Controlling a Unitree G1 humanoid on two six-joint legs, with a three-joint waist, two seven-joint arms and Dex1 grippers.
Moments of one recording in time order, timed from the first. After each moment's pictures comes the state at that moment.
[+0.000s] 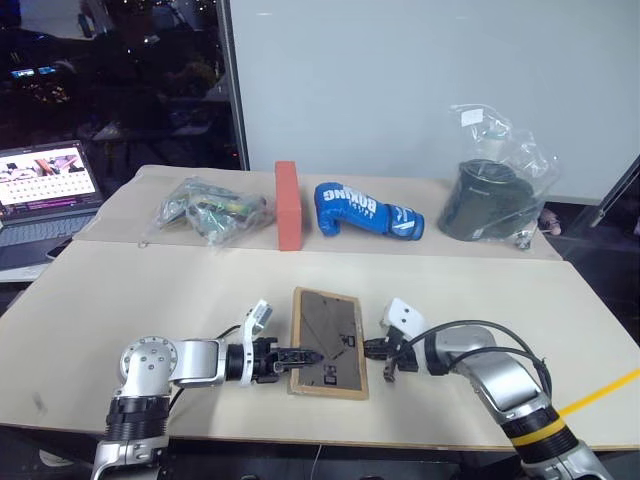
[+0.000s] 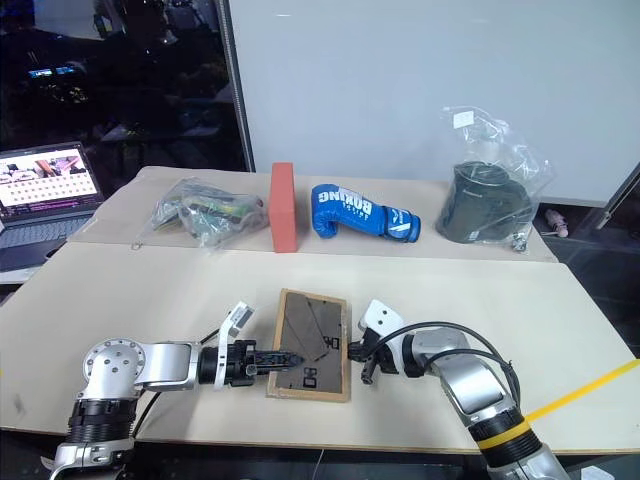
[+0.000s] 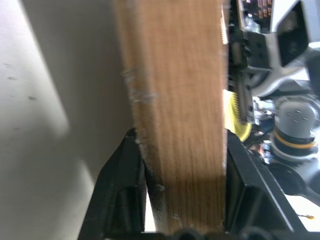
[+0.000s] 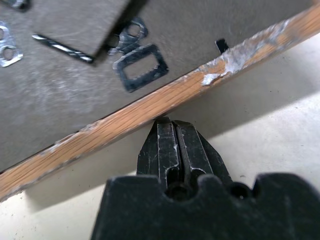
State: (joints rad) left arm -0.41 0.37 0.20 0.01 -1.29 1.57 -0.18; right arm -0.37 -0.54 0.26 -0.11 0.14 0.57 0.93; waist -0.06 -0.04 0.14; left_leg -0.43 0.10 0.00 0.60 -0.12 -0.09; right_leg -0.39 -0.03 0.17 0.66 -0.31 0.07
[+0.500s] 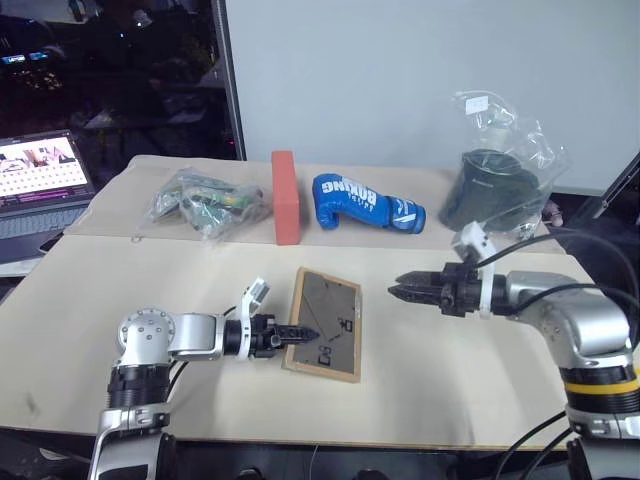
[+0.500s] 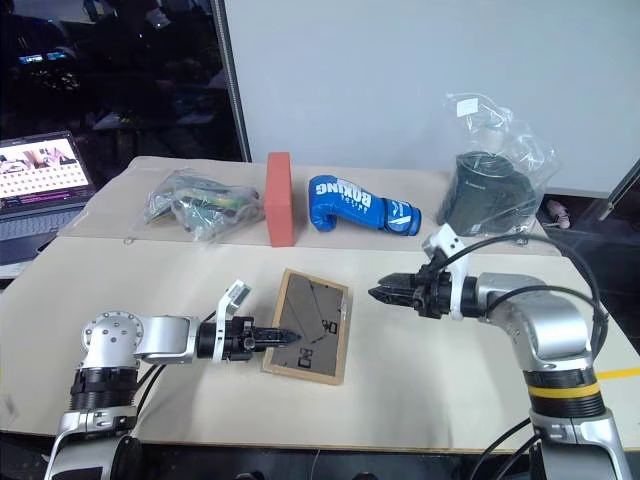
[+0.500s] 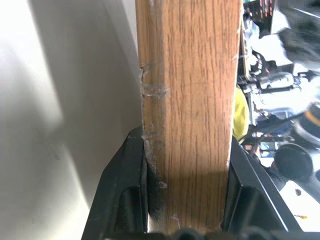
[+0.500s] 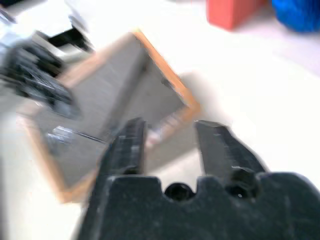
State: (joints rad) left arm -0.60 0.39 0.25 0.14 -1.22 1.60 -0.18; right arm -0.60 -0.67 -0.09 -0.14 0.56 0.93 1.04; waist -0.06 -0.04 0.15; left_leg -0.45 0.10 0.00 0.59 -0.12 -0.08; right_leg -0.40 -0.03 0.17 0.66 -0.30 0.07
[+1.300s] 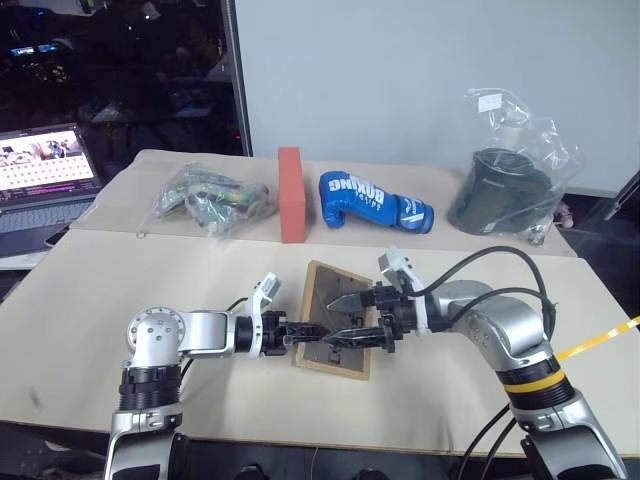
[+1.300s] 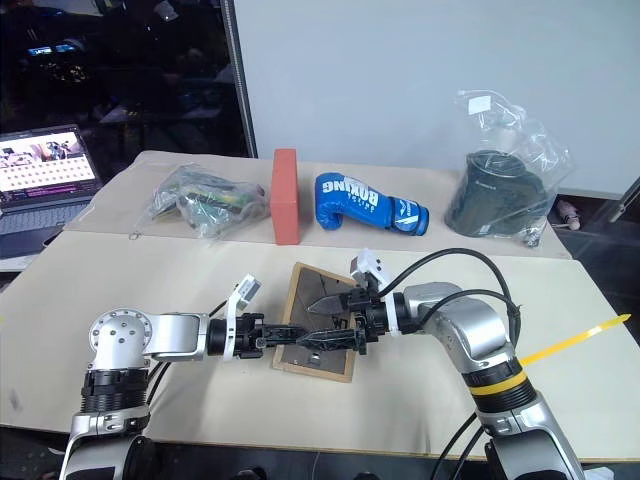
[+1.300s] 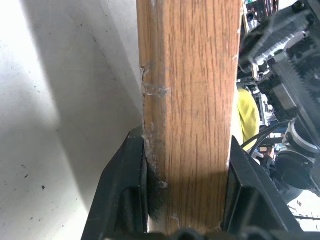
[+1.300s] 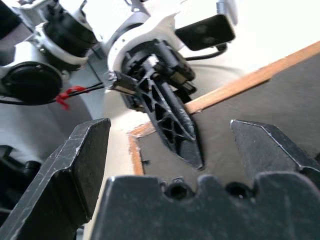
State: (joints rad) left arm -0.58 0.32 0.26 0.03 -1.22 1.61 -0.15; right arm -0.63 -0.53 0.19 -0.10 0.55 0.79 1.15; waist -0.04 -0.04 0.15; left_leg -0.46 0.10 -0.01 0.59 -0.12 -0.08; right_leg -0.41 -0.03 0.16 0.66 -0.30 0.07
